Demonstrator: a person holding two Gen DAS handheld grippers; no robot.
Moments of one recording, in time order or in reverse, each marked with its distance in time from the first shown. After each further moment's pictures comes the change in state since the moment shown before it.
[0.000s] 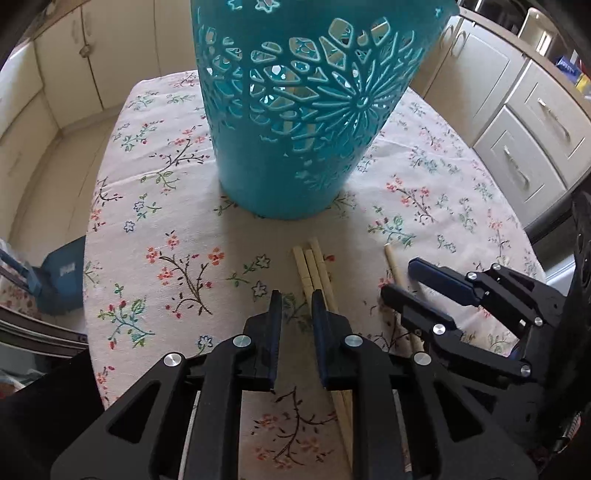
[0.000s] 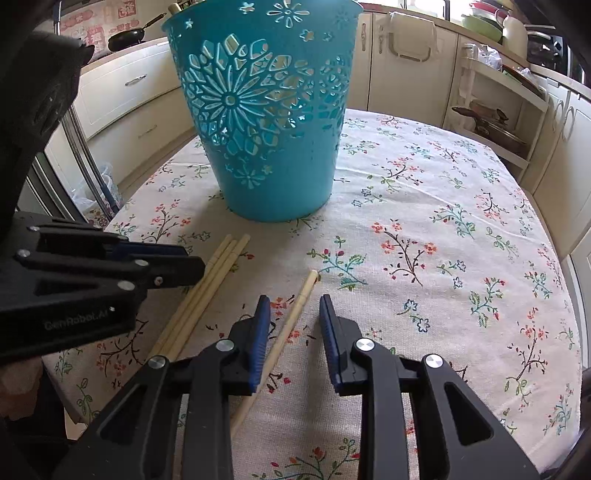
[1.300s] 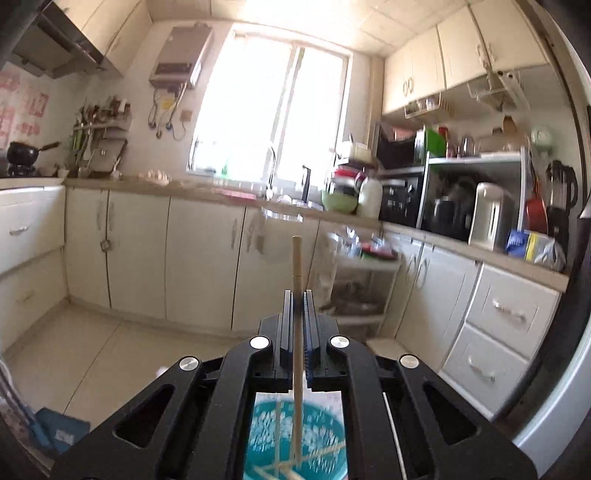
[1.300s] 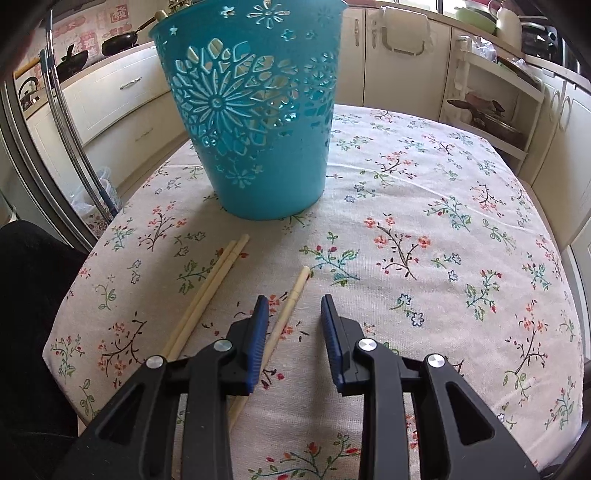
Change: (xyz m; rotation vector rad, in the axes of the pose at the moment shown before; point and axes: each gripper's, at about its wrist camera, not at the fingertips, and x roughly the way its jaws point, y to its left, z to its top) left arm -0.195 -0.021 0.131 0.021 -0.953 -0.043; right arm 0.001 -0.009 0.001 0.030 0.010 0.007
